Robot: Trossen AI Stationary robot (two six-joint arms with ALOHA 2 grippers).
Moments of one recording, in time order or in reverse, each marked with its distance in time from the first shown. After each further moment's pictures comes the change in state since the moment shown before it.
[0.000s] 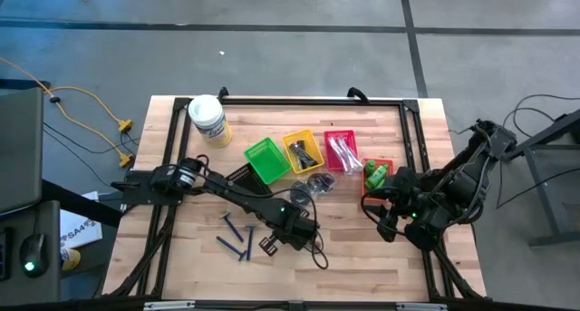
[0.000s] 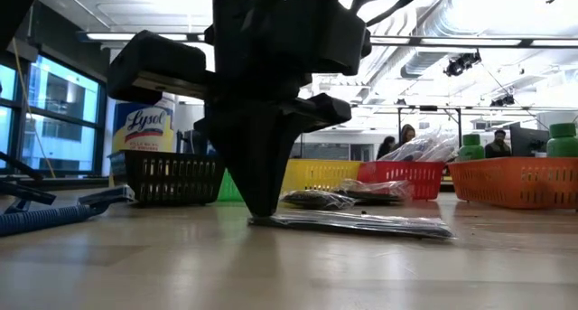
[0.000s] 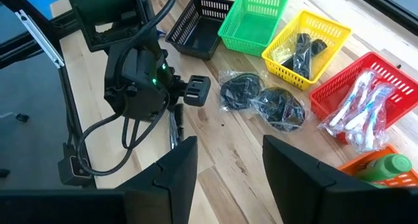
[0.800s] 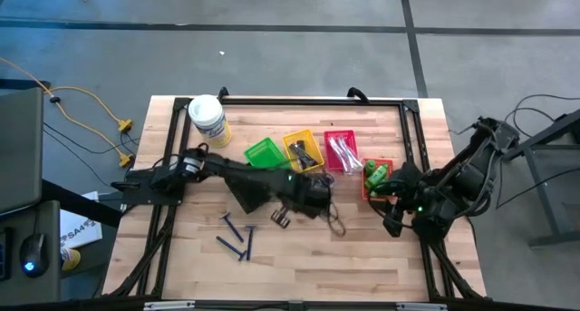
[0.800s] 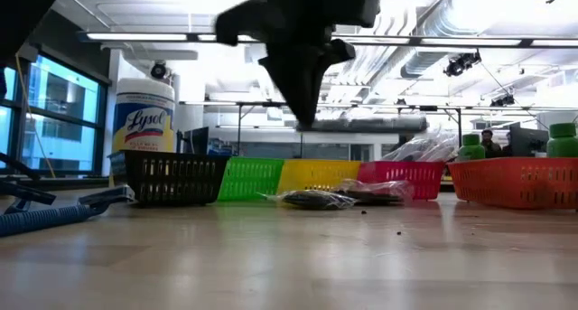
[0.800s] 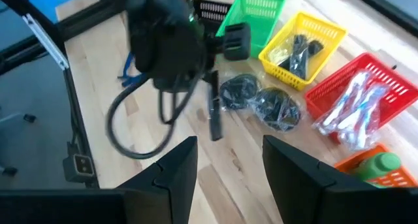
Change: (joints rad) left arm 0.127 -0.009 0.313 -0.326 -0.195 0.014; right arm 0.000 -0.044 0.000 -0.022 -0.011 -0.006
